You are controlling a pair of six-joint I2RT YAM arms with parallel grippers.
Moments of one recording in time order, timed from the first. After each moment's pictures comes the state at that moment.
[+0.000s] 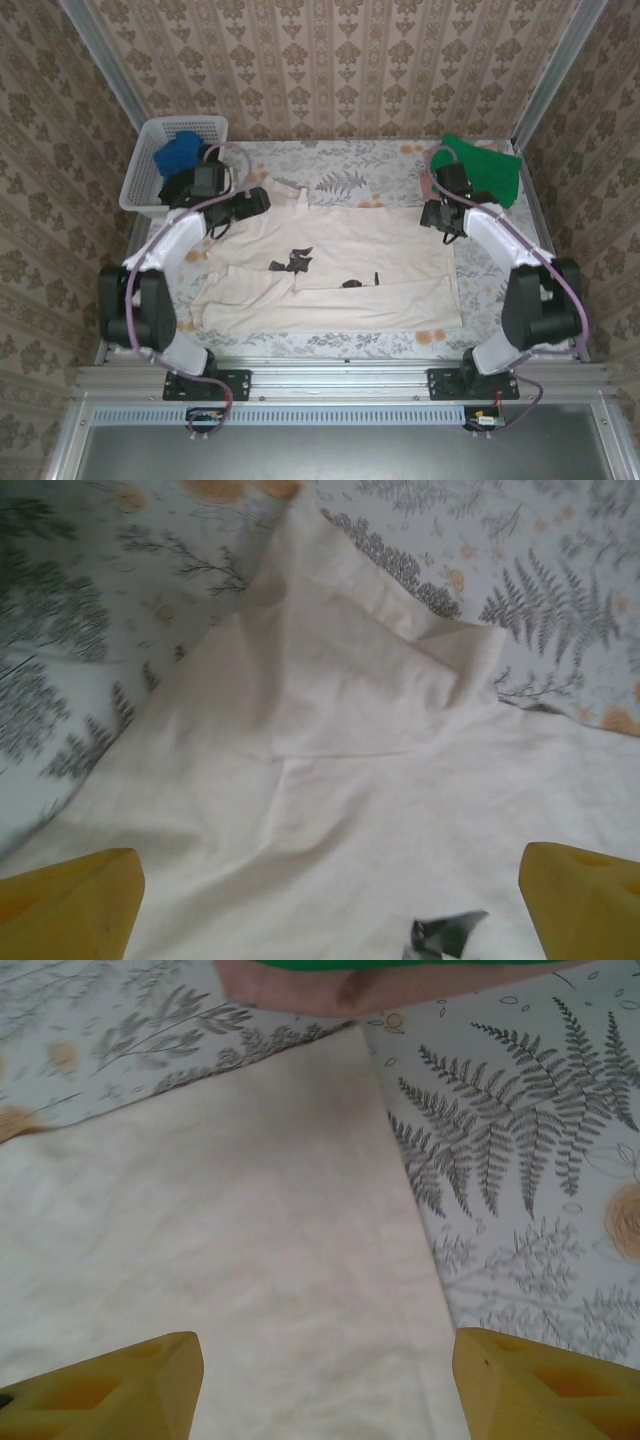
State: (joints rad) left arm -0.19 1.62 1.19 -0.45 0.20 -0.36; right arm 0.10 1.61 1.17 -0.66 0.20 0.40
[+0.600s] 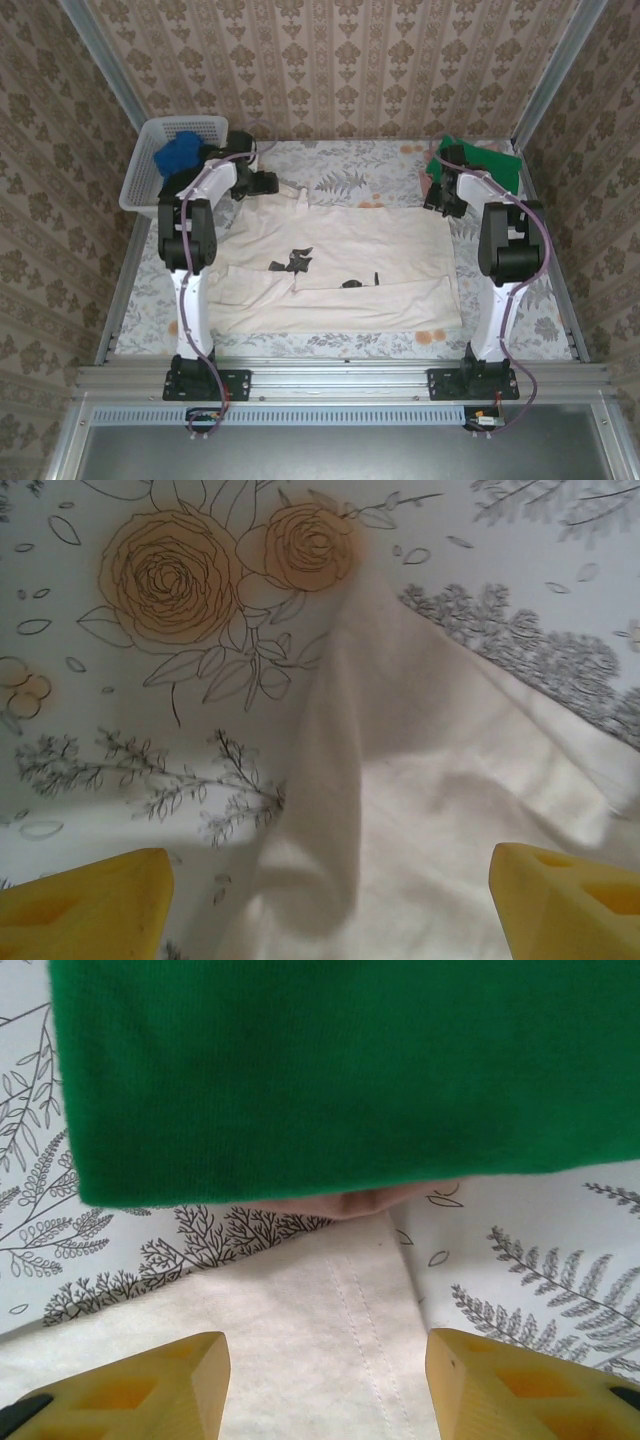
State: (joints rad) left arm -0.20 2.31 1.92 -0.73 0.09 -0.19; right arm -0.02 2.07 1.53 -0.67 0.09 0.37
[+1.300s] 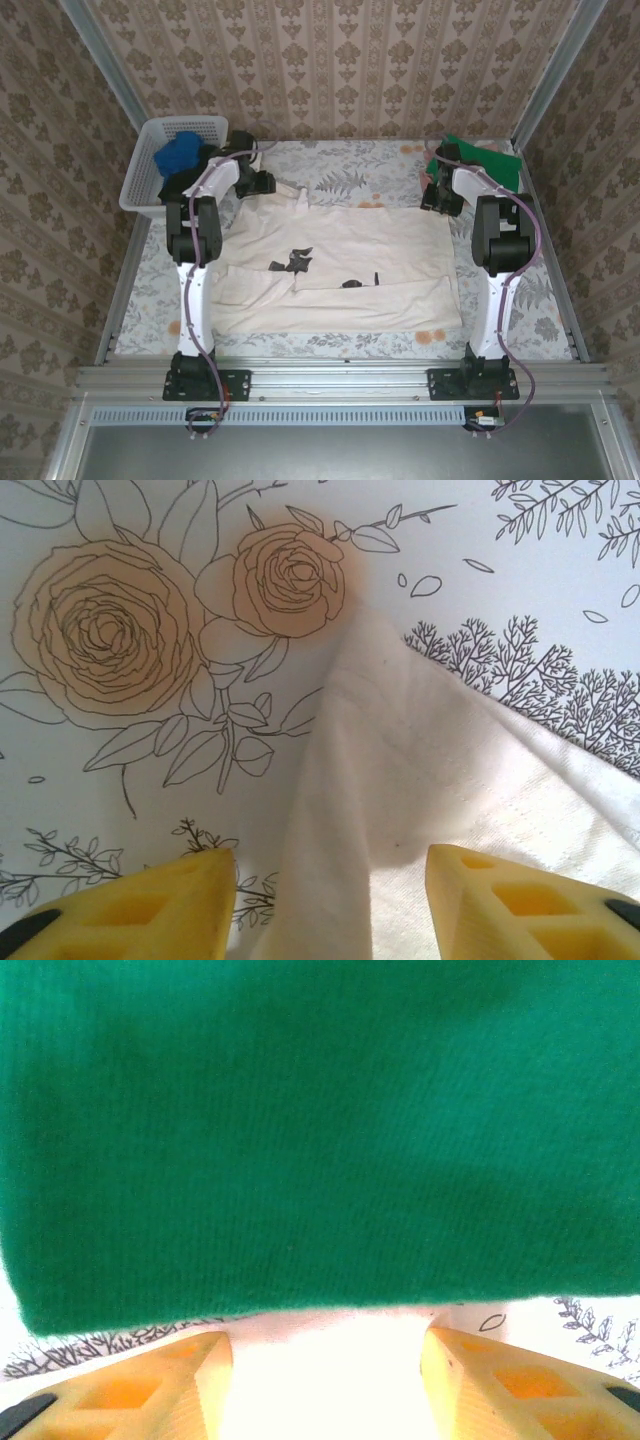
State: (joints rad) left arm -0.18 2.42 2.04 -0.77 0.17 -0.15; right arm -0.01 2.18 1.64 -0.74 0.07 0.30
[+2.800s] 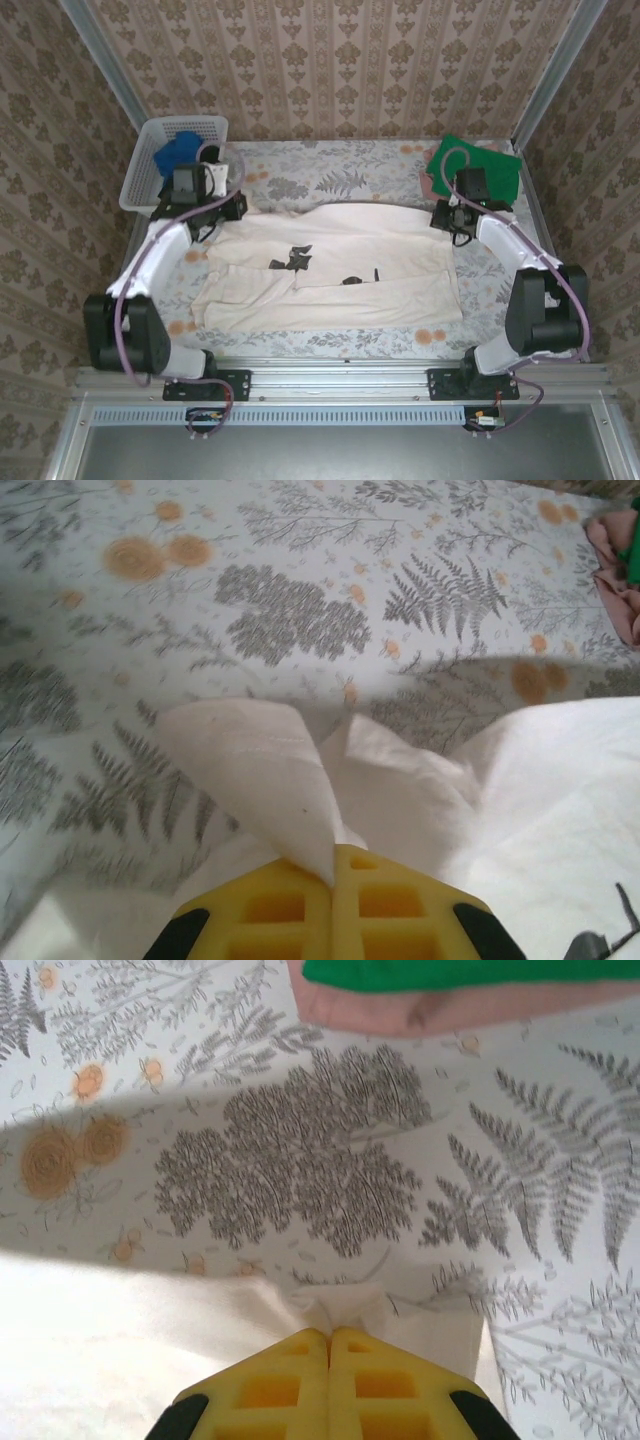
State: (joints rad) left arm -0.12 1.36 1.03 -0.43 0.37 -0.15; right arm 0.01 1.50 1.02 -0.49 -0.04 0.33
